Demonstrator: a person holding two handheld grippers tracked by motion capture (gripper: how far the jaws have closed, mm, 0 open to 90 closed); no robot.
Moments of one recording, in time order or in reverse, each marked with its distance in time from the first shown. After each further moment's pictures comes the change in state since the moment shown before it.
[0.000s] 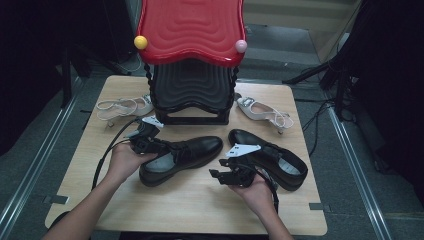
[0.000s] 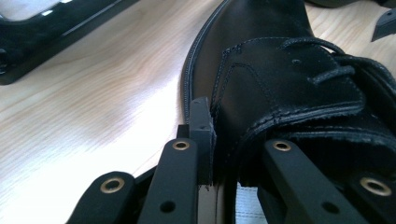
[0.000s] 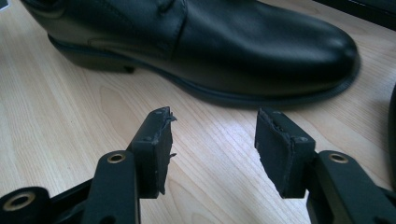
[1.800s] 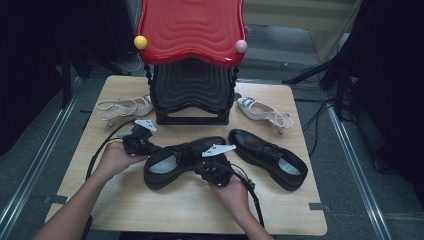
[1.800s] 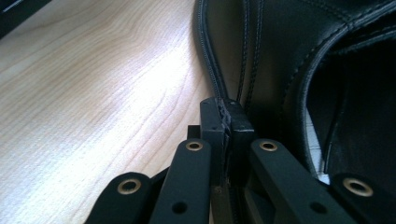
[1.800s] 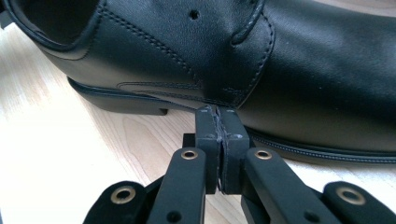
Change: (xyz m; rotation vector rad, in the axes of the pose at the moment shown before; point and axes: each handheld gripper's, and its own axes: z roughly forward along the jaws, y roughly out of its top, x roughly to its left) left arm 0.033 -0.020 0.002 0.077 -0.120 0.089; right arm 0.031 0.016 0.049 0.019 0.028 0.066
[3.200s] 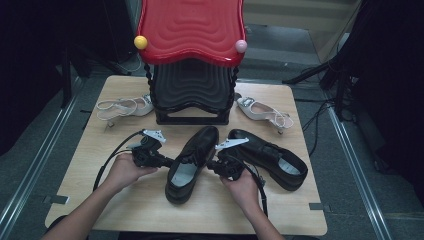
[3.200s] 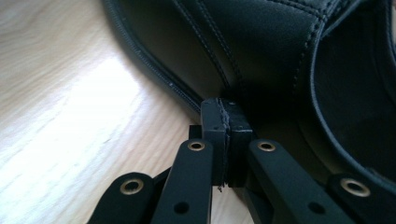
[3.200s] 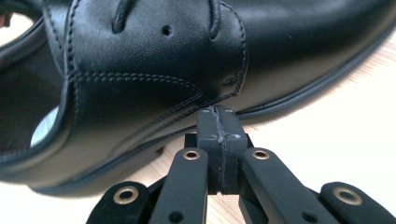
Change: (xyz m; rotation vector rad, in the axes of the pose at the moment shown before) left arm -0.045 -0.002 0.020 -0.014 -0.090 -0.013; right arm -0.032 0.001 -0.020 0.043 -0.037 0.086
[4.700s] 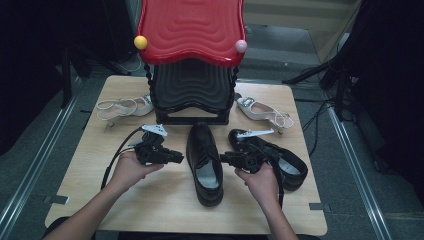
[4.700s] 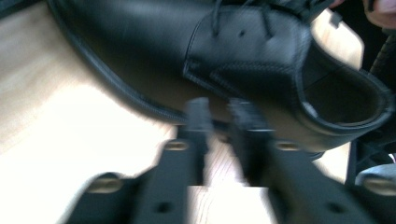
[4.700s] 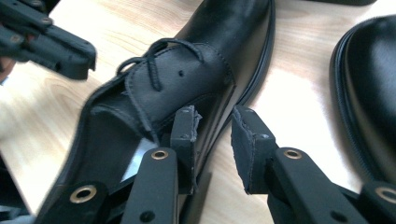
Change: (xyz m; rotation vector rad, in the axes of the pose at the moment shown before) left arm -0.016 0.020 -0.019 -0.142 -0.003 -0.014; right arm -0.024 0.011 -0.052 -0.028 0.000 0.175
